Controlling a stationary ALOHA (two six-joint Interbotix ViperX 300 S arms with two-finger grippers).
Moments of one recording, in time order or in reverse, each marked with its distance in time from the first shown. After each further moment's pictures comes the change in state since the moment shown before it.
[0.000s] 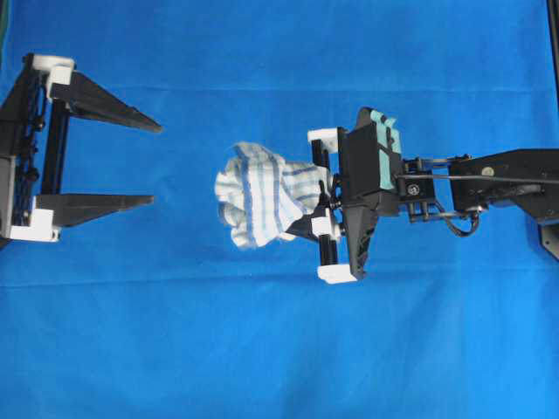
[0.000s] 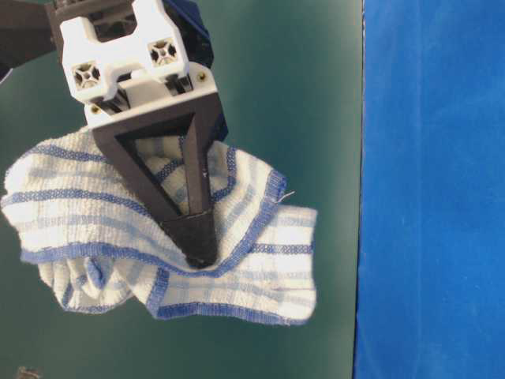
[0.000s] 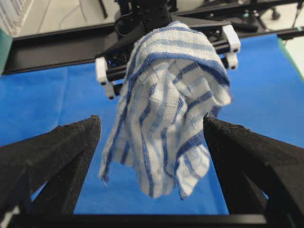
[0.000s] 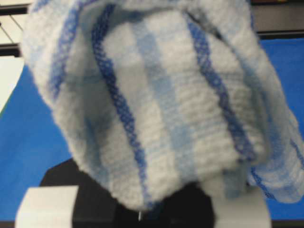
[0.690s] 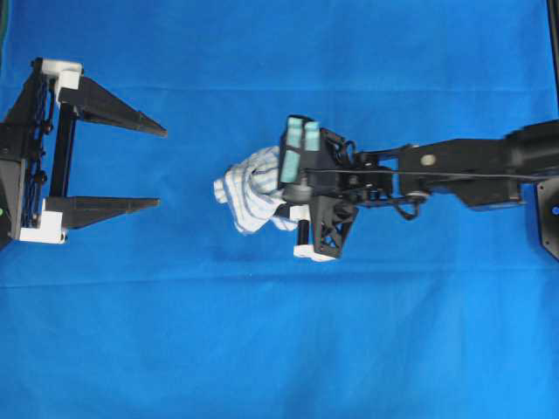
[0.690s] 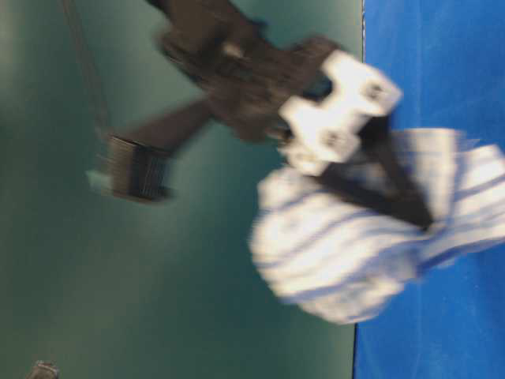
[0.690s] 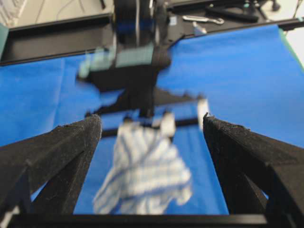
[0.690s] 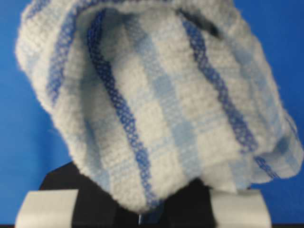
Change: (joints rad) left arm 0.000 0.026 0.002 0.000 0.000 0.000; right arm -0.092 0.221 -0.109 -0.002 0.488 0.009
